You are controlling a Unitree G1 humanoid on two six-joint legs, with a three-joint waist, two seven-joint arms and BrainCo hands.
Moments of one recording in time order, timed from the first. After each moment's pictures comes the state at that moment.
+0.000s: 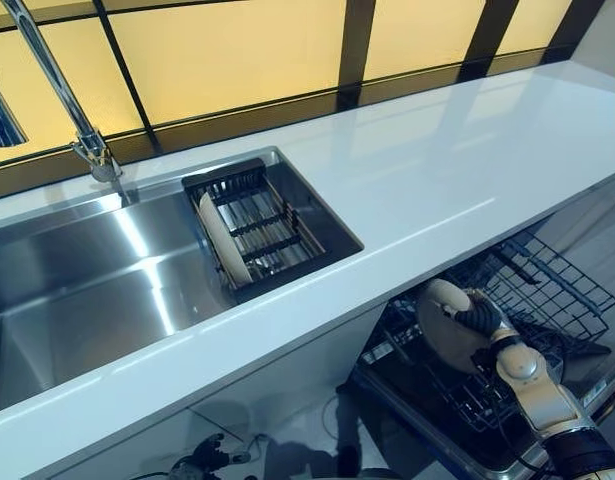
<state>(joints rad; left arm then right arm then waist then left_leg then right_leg) 0.01 0.26 -0.30 1.07 0.06 0.00 0.04 -0.03 -0.64 0.12 0.22 -0.18 0.15 -0.05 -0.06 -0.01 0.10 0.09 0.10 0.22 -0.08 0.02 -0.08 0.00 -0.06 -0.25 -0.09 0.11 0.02</state>
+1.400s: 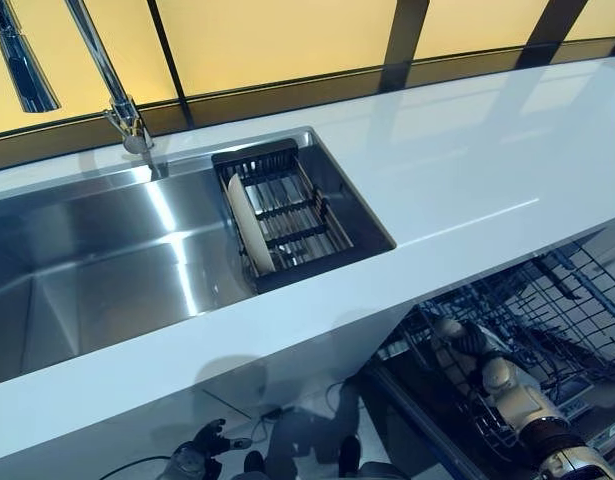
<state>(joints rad) -0.02 0.28 -0.30 1.02 0.06 0.03 0.03 -0.16 -0.57 0.23 0.57 -0.36 0.19 -0.08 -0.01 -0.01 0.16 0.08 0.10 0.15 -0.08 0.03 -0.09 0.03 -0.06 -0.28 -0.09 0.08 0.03</state>
